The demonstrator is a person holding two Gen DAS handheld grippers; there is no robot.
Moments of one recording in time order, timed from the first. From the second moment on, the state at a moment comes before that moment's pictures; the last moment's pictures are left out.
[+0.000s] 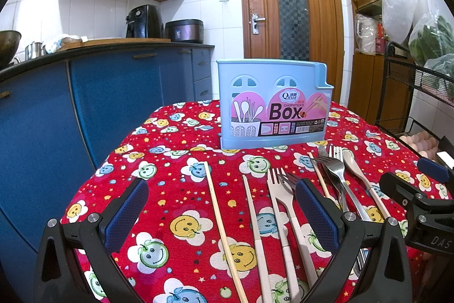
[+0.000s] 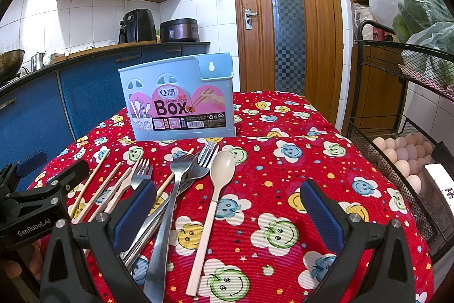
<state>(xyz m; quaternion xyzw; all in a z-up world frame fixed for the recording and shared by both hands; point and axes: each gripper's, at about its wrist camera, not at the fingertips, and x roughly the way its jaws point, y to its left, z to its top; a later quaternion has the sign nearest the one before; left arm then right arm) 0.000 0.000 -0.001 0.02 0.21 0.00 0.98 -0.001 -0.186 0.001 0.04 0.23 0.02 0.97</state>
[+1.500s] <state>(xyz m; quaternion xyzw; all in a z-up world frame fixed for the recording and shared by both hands) 0.078 0.018 0.007 0.01 0.37 -0.03 0.93 0.079 -0.215 0.004 0.05 0.41 0.09 0.91</state>
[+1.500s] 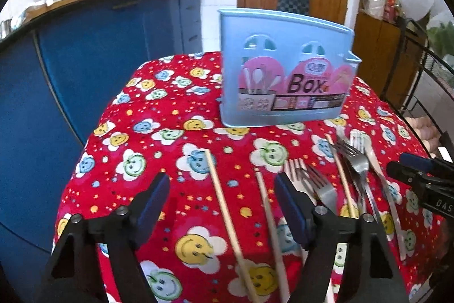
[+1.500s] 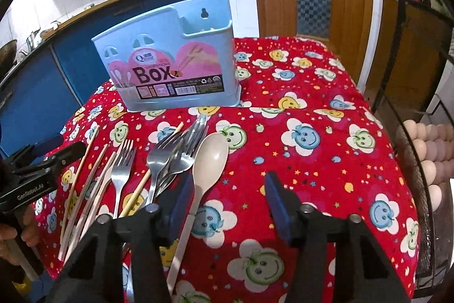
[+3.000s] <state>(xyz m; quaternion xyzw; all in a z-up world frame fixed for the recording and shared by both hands) 0.112 0.033 -0.012 0.00 0.46 -0.07 0.89 0.123 -0.218 0.012 0.08 0.45 0.16 0.87</state>
